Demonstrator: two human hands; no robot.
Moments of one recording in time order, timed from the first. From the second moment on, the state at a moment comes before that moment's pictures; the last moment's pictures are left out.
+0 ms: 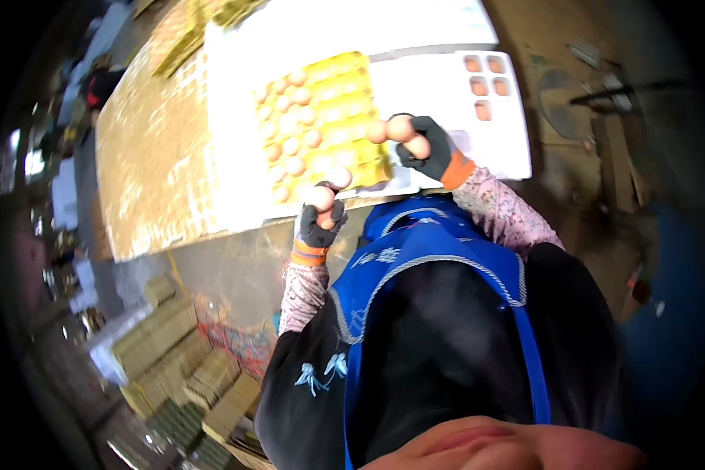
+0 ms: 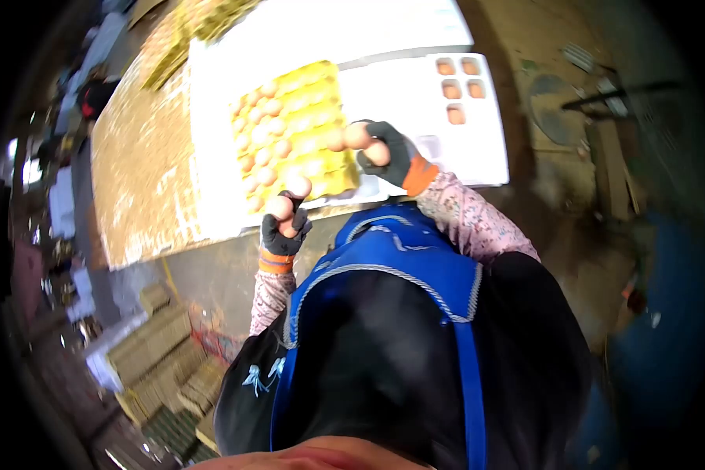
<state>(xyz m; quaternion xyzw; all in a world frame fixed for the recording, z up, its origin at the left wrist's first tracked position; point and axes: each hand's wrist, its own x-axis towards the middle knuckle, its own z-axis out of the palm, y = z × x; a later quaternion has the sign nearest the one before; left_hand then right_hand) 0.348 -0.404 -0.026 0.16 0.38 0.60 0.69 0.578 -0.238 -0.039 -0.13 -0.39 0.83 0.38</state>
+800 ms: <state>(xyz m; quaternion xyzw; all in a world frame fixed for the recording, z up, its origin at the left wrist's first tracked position) 0.571 -0.277 -0.049 0.84 0.41 0.27 0.24 0.798 -0.258 -0.074 -0.45 -0.86 0.11 0.24</state>
